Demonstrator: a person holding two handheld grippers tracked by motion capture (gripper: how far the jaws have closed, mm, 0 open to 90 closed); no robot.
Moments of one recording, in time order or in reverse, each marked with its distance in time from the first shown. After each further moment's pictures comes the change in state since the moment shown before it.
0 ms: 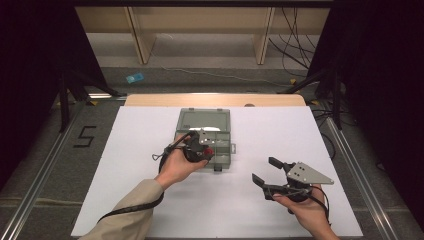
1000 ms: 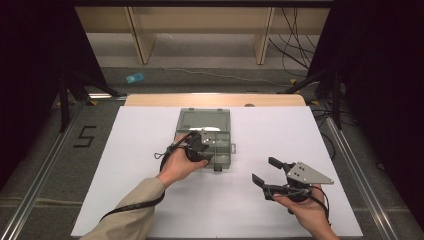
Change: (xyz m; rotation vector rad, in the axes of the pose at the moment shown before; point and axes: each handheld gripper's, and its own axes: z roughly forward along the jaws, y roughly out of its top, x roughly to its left) left arm 0.006 -0.001 0.011 0.041 0.023 0.018; right arm 0.000 0.001 -0.002 0.031 -0.002 -0.001
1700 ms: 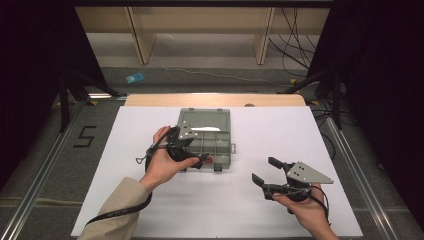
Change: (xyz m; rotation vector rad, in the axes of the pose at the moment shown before) left arm 0.019 -0.017 -0.049 -0.211 0.034 -0.153; right arm 0.000 -0.001 0.004 -0.028 0.009 0.017
